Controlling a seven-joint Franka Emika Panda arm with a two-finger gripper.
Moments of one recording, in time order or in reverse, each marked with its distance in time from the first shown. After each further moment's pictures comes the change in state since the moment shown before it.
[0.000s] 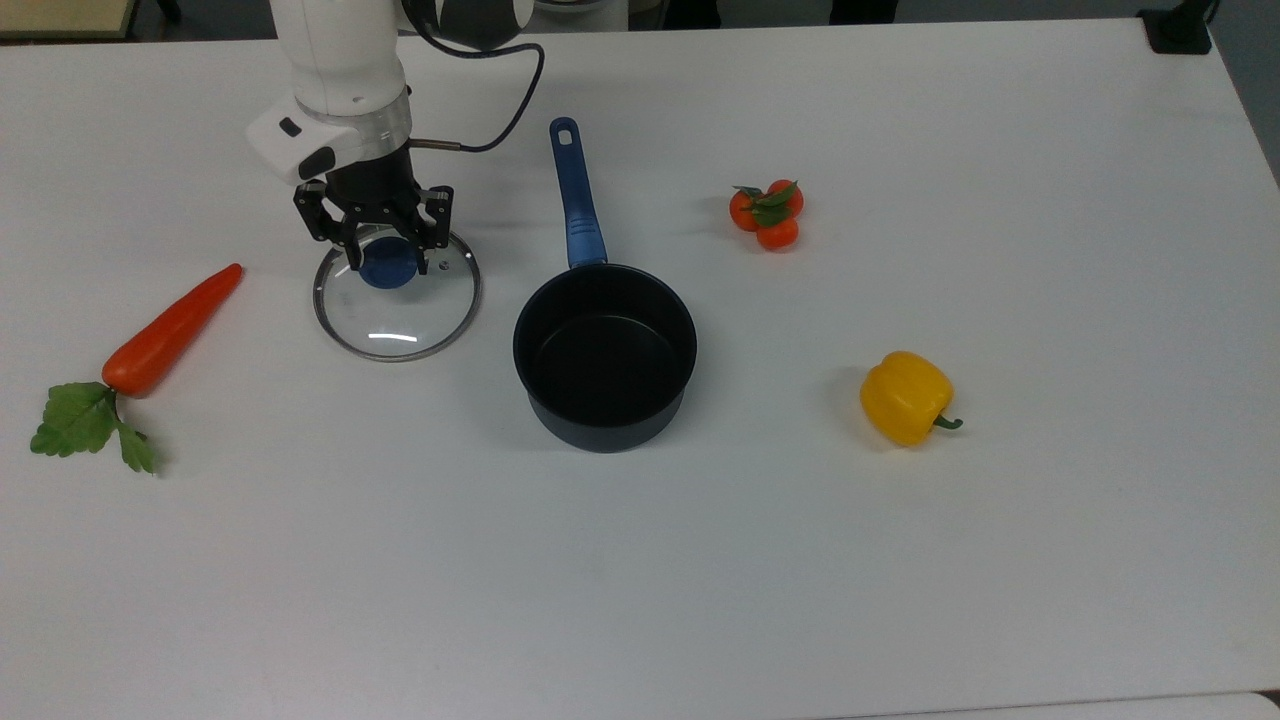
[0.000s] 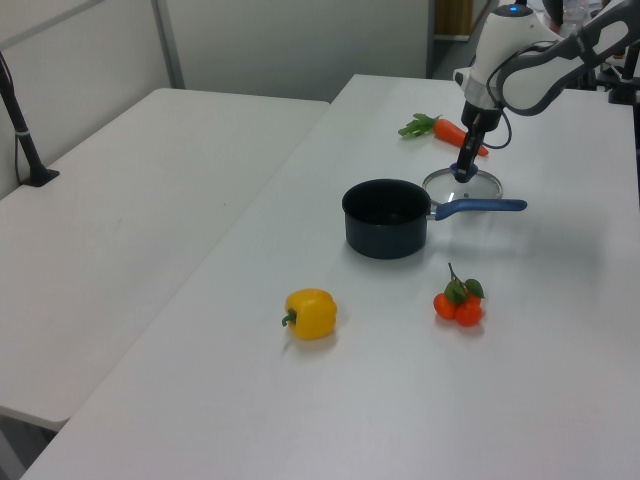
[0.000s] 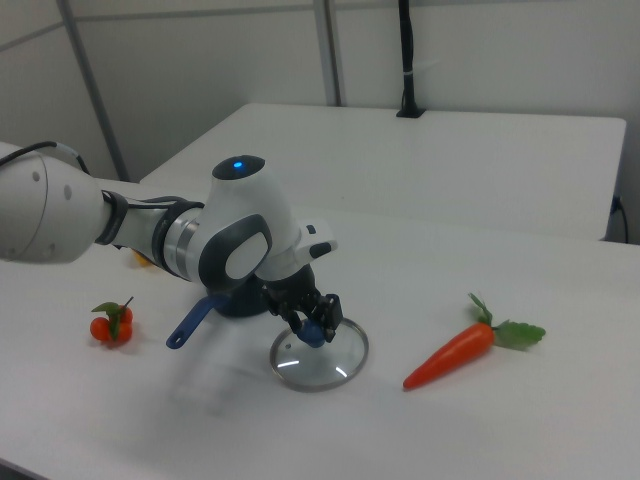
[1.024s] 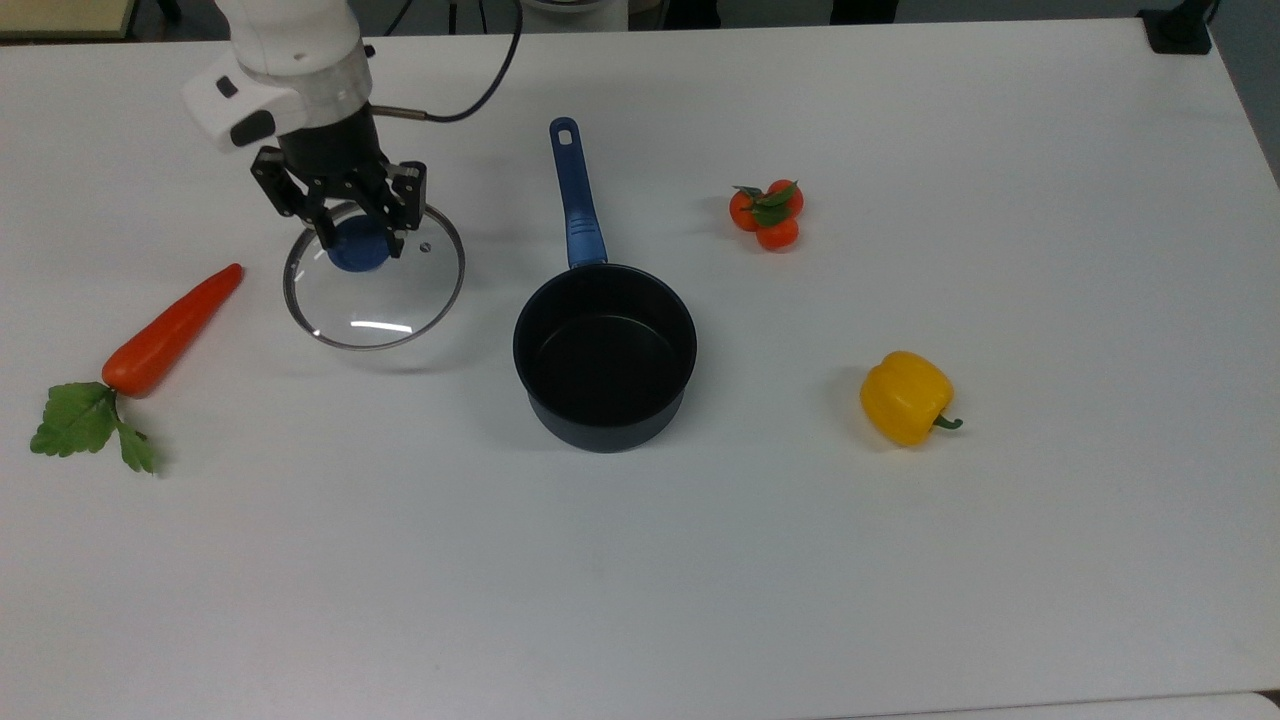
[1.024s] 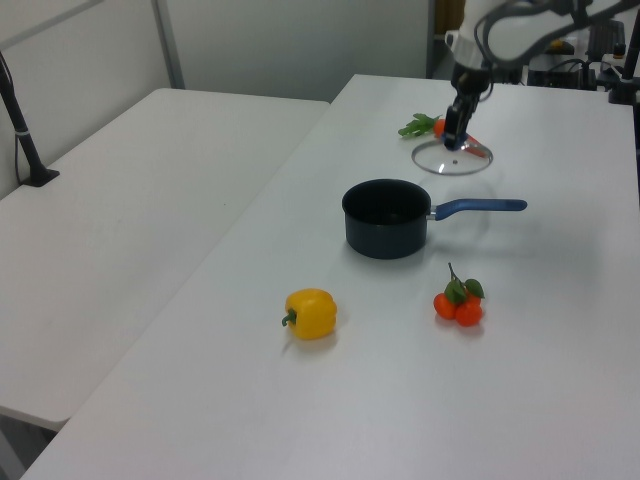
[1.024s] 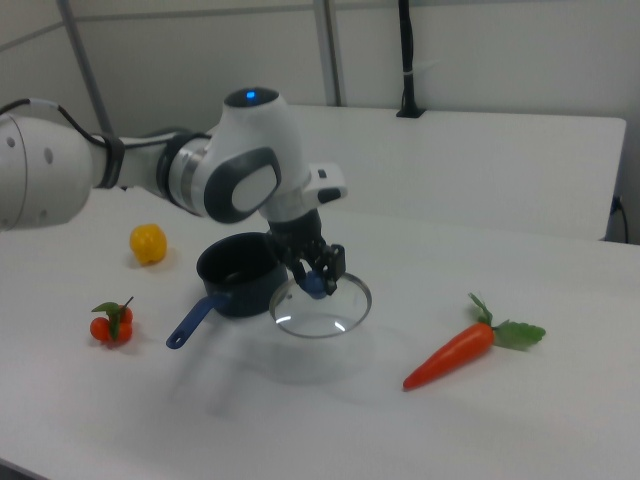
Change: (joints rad) arm -0.003 -0.002 0.000 0.244 0.056 -0.281 0.061
